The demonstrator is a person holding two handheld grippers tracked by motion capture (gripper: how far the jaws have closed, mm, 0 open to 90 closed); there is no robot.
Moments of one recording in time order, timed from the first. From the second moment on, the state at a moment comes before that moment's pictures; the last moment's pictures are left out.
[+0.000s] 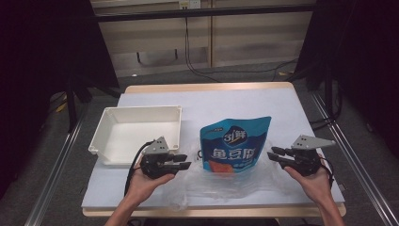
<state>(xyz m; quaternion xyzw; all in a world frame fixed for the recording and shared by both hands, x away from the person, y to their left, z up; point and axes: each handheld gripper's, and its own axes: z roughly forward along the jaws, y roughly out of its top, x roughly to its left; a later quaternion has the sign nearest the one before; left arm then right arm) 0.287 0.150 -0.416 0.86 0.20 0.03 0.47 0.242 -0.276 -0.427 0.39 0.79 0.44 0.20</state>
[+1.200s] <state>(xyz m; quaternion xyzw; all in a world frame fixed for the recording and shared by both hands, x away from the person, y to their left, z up) 0.305 0.107 -0.467 0.91 0.17 0.00 0.37 0.264 -0.238 -0.452 0.35 0.85 0.39 0.10</state>
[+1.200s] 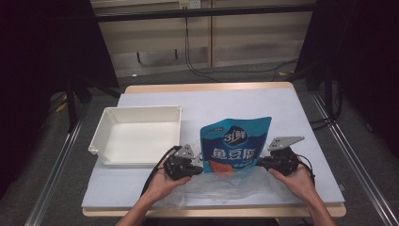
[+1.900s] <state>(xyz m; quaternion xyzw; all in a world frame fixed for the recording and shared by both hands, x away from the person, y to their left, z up) 0.295 0.132 -0.461 0.95 0.14 0.03 0.28 0.251 -0.245 -0.465 0.32 0.90 0.25 0.15</state>
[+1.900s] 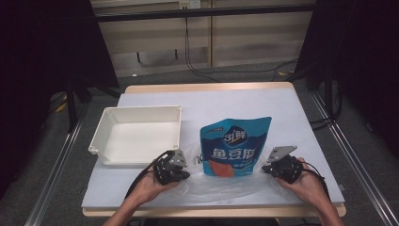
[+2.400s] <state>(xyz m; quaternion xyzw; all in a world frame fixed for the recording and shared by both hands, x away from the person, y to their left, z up) 0.294 0.149 -0.460 0.95 0.13 0.04 0.27 0.242 -0.261 -0.465 0.32 0.90 0.25 0.15</state>
